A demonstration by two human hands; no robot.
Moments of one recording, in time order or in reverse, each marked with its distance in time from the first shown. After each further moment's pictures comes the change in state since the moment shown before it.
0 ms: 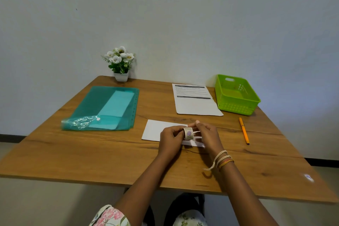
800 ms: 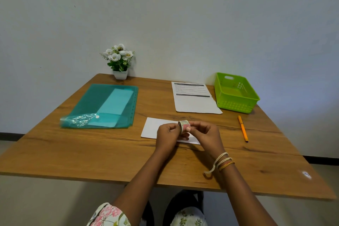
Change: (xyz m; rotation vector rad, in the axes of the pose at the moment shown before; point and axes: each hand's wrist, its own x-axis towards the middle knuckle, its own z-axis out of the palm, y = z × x) left_hand -0.004 0.008 -0.008 -0.274 -0.060 -0.085; right_hand -0.014 0.001 -0.004 -0.046 -0.075 -0.225
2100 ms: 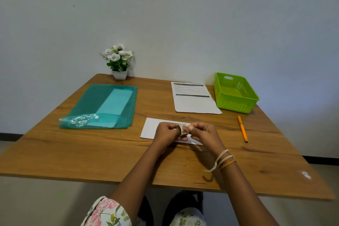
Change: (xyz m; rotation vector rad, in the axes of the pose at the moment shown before) left_hand 0.018 0.006 -0.006 0.095 -0.072 -0.244; right_hand 0.005 -0.010 0.000 -0.016 -0.079 0.187
